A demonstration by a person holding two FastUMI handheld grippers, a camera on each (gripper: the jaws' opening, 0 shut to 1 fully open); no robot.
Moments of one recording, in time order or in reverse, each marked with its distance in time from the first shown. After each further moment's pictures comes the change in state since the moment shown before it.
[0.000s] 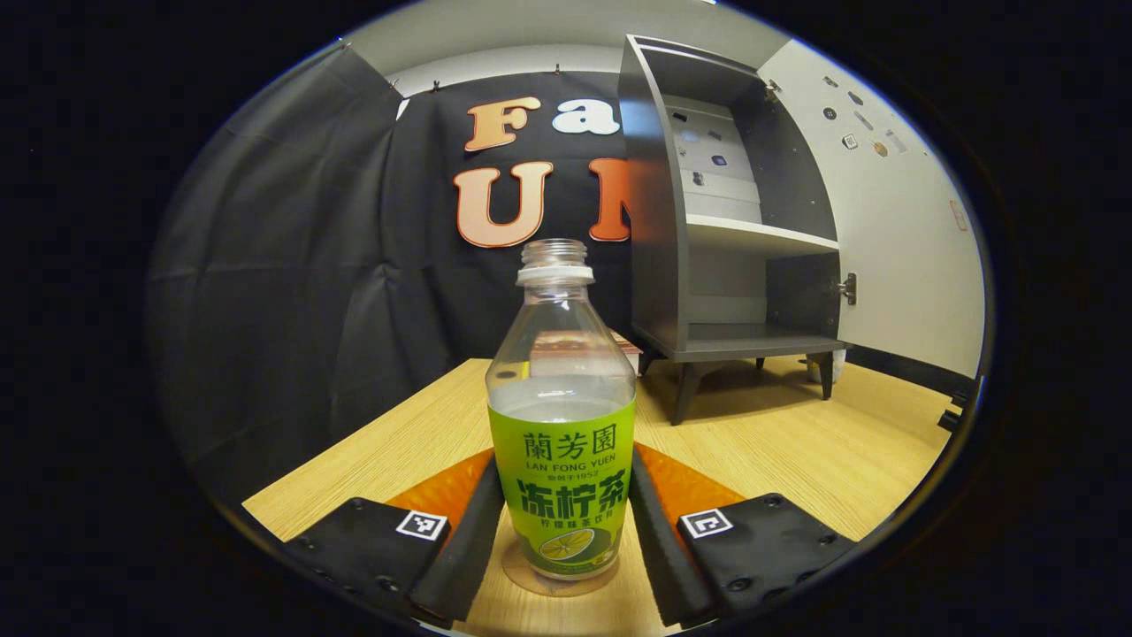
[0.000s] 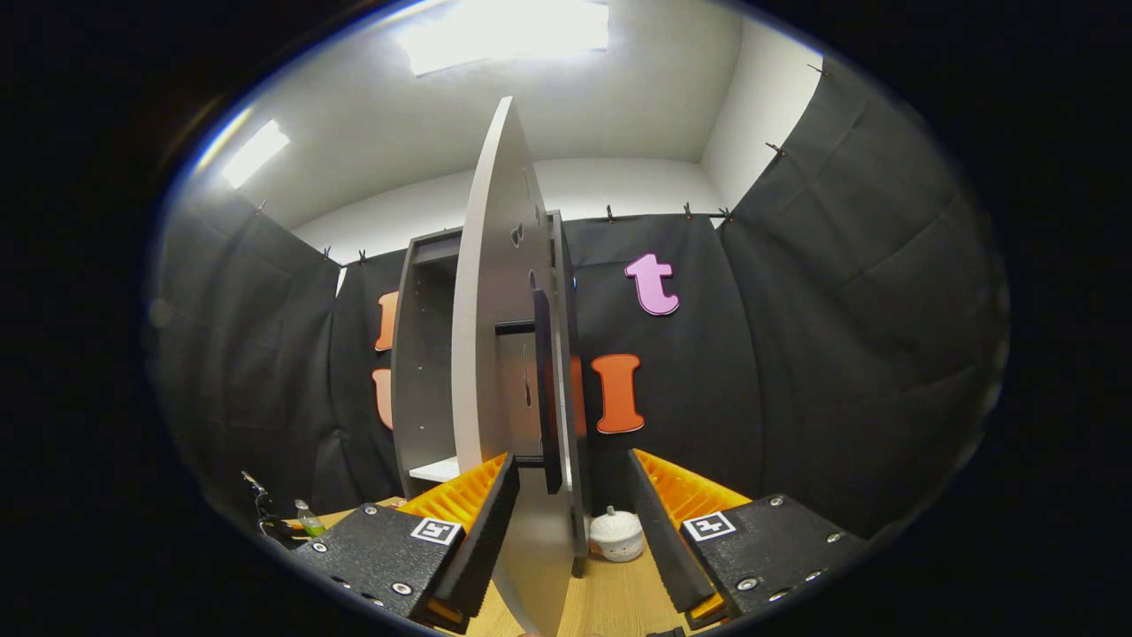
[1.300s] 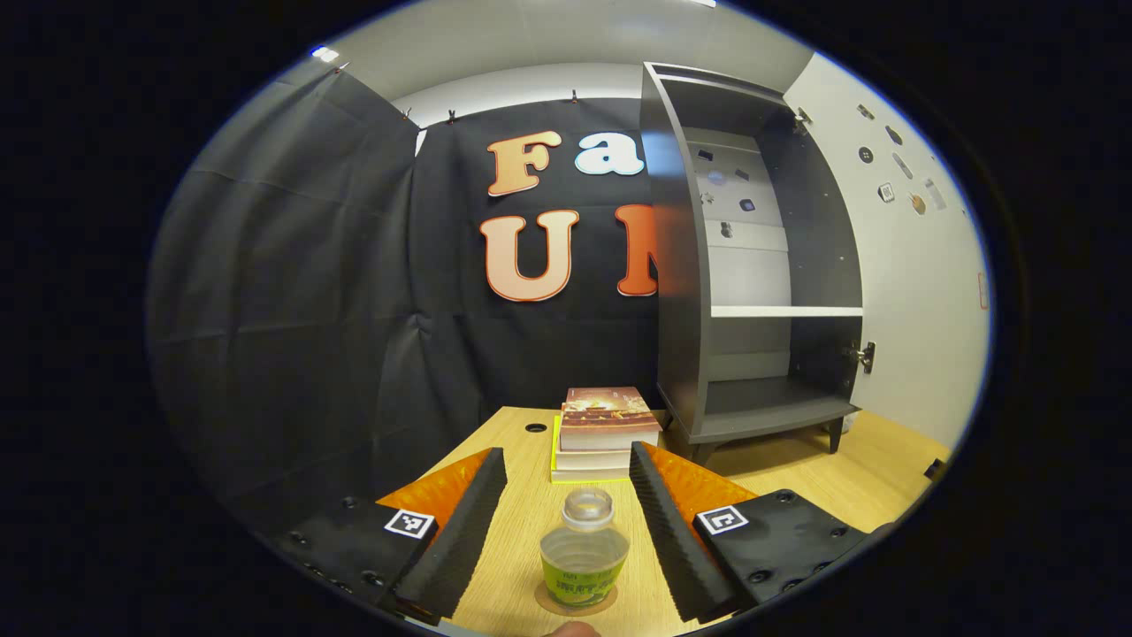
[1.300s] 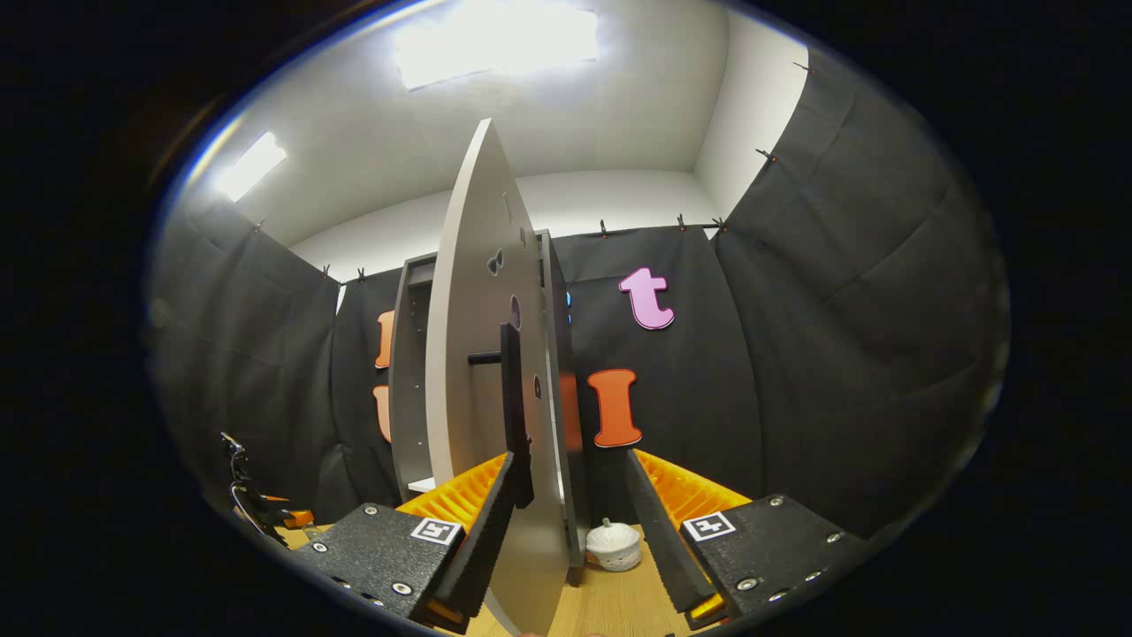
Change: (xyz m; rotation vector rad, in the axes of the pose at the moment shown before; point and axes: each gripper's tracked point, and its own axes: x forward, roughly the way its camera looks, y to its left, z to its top) left arm -0.027 0.011 0.144 0.010 -0.073 0.103; right arm -0.002 -0.025 0.023 0.038 -0.059 0.016
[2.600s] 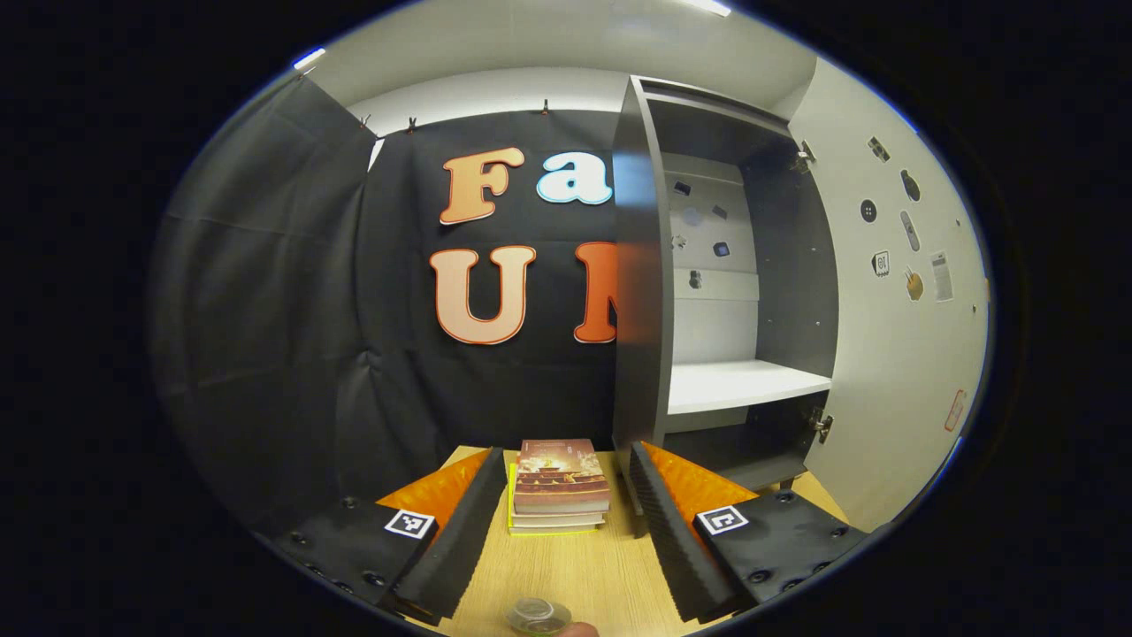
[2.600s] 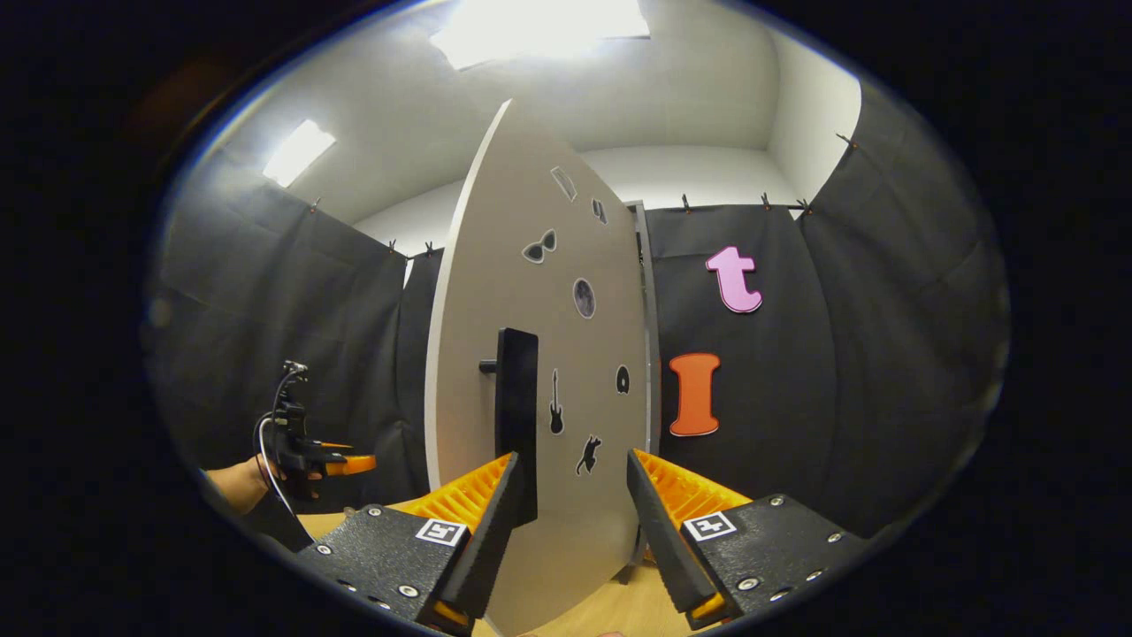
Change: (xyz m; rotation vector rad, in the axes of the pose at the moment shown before) left arm 0.037 -0.034 0.123 -0.007 -0.008 -0.137; right arm 0.045 0.097 -0.021 -0.069 0.099 0.224
